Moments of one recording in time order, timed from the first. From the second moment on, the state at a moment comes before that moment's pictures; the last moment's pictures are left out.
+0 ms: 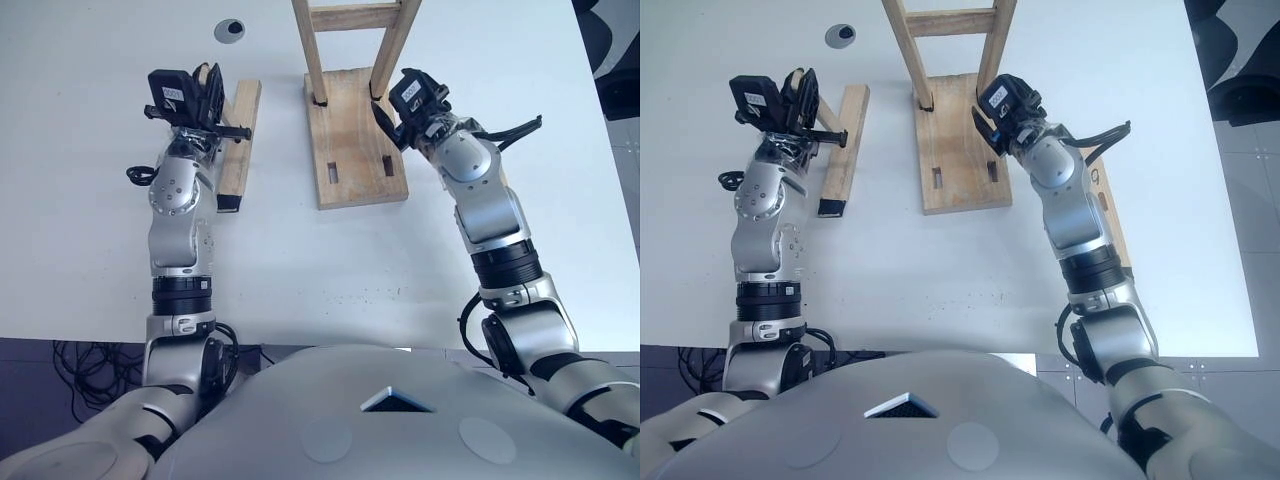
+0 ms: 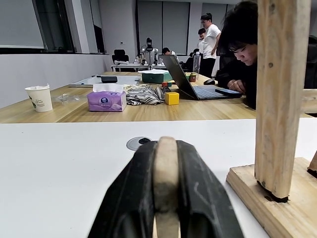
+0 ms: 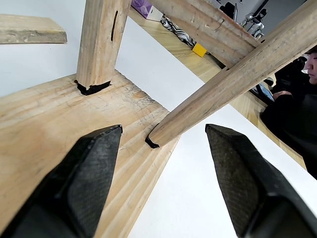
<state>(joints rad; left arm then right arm) -0.13 0.20 0.06 0.05 -0.19 0.12 -0.13 -0.34 -0.24 0.28 0.11 -0.23 0.31 0.31</state>
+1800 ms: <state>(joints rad) -0.46 0.72 0.47 -0.25 -1.08 1.07 -0.76 -0.66 -0.29 -0.36 0.04 1.07 0.99 0.82</state>
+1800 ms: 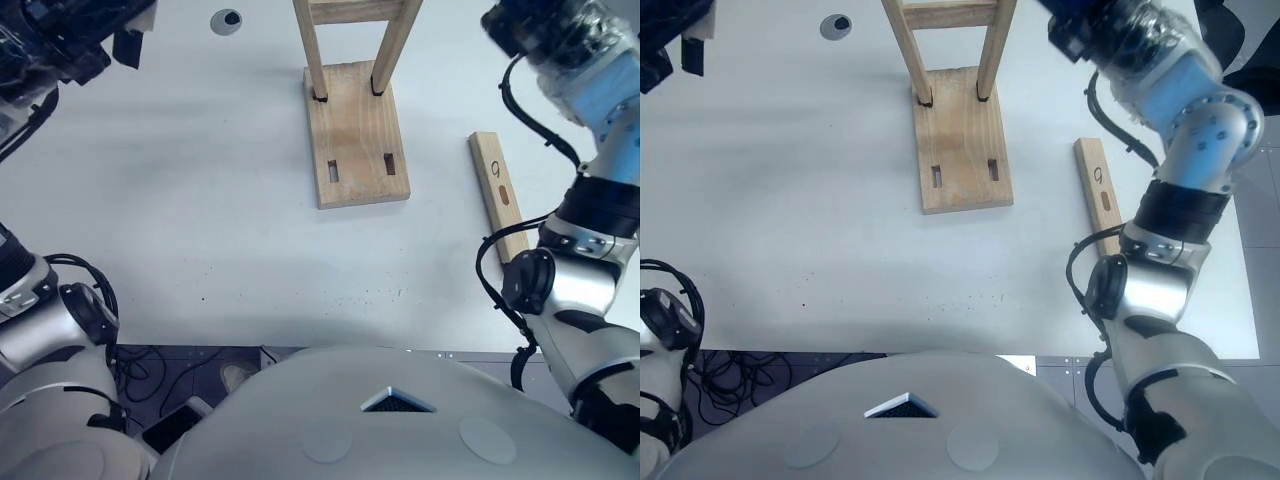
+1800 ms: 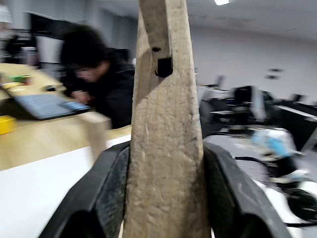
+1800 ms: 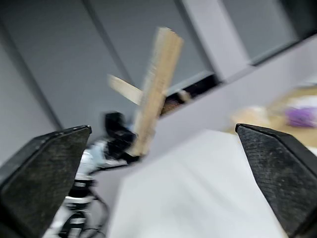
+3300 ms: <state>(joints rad) -0.28 0.55 0.06 -0.31 -0.99 1.01 -0.70 -0.67 -0.57 -0.26 0.25 0.97 0.93 0.94</state>
